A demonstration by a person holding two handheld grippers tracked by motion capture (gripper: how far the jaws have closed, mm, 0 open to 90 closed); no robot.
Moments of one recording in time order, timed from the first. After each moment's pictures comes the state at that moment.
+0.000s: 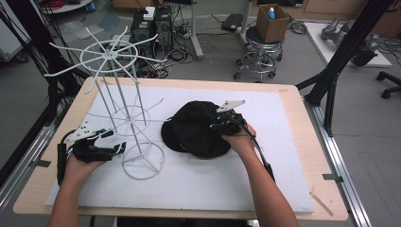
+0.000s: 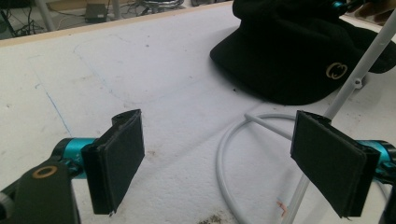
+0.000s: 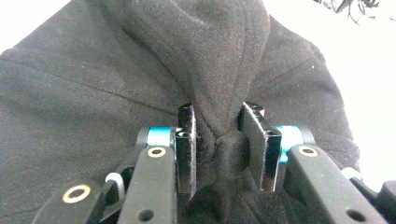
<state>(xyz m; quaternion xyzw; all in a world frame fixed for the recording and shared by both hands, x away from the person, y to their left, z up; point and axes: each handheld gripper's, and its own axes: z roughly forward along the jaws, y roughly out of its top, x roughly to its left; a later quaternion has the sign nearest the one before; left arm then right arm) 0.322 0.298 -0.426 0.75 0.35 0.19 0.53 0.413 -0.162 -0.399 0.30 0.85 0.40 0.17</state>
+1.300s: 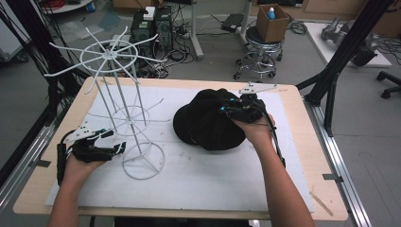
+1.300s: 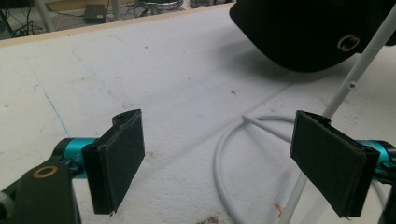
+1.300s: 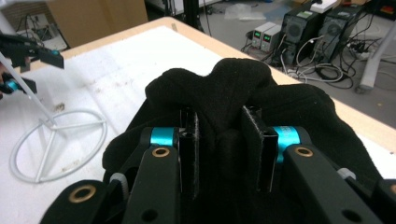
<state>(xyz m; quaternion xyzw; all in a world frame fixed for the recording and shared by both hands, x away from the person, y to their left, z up) 0.321 0.298 -0.425 0.75 0.35 0.18 0.53 0.391 -0.199 -0.311 0.31 0.79 0.50 0.17</state>
